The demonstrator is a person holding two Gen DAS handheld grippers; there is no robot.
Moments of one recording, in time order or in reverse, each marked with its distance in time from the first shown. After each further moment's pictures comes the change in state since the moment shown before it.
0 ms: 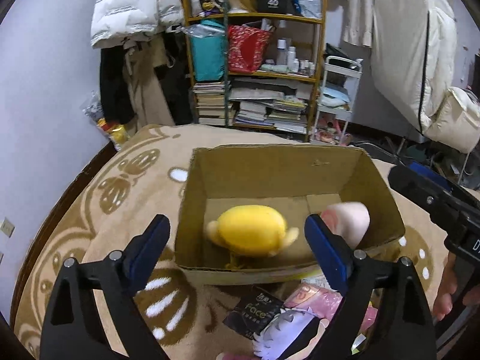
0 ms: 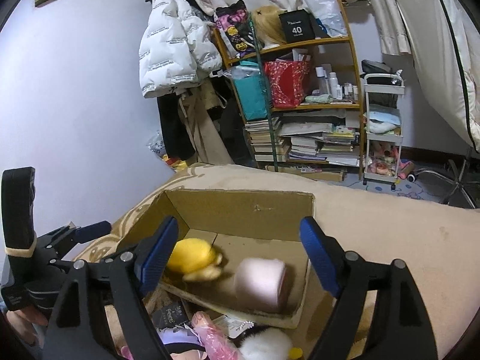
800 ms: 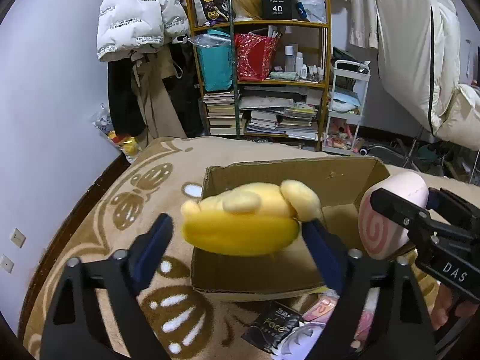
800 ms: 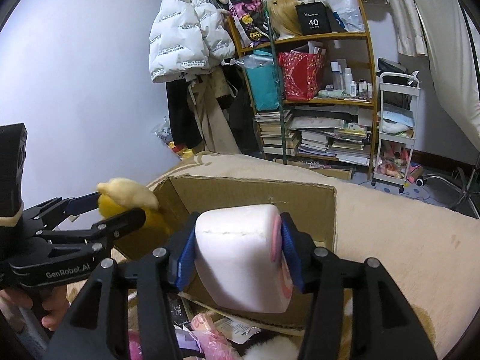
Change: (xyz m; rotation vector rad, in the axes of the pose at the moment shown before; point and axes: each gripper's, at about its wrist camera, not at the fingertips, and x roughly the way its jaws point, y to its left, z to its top) left arm 0.006 -0.002 0.012 0.043 -0.046 0.070; right arm 0.029 0.010 -0.003 -0.067 0.041 0.034
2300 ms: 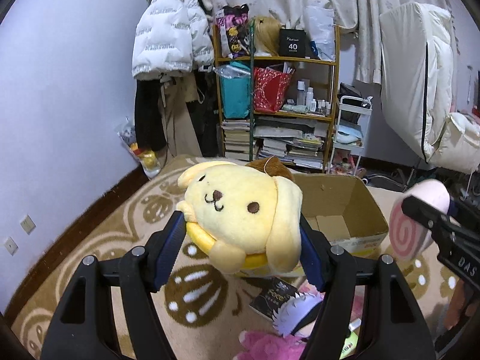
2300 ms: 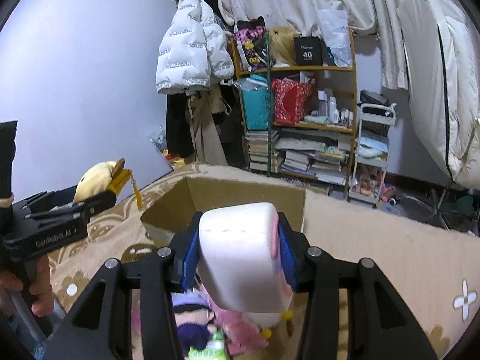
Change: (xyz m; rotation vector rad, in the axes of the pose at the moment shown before) left arm -0.103 0.012 -0.029 -0.076 -0.153 0.045; right arm -0.099 0.038 -0.012 -0.089 -0.090 -0.096
